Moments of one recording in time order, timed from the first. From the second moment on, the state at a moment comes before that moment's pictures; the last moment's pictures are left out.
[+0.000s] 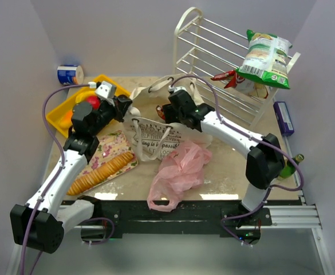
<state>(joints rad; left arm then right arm) -0.23 1.05 0.86 0.18 0.34 -0.10 0.71 1.78 1.50 -0.56 0.27 0.37</state>
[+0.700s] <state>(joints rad) -0.23 1.15 0.96 0.19 0.32 -0.16 0.71 1.39 2.09 -0.91 0.39 0.13</state>
